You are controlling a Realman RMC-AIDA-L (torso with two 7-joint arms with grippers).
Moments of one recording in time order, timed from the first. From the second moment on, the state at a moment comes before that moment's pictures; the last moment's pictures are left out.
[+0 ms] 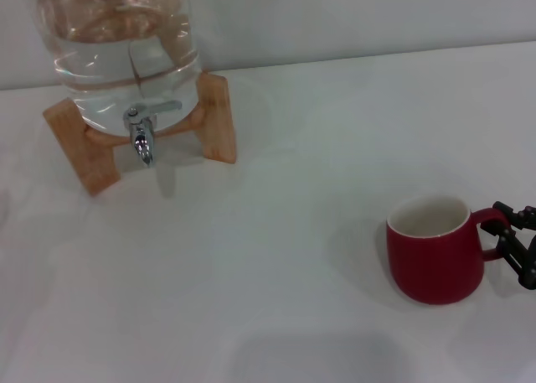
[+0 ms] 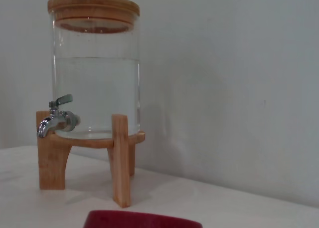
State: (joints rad) left arm -0.38 -2.08 0.21 0.46 -1.41 -1.28 1.82; right arm 0.17 2.01 -0.40 -0.26 1.45 1.58 -2.56
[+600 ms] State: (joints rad) left arm -0.39 -2.08 0.21 0.46 -1.40 -1.28 1.82; right arm 0.19 2.01 -0.40 -0.22 1.47 1.59 -2.59
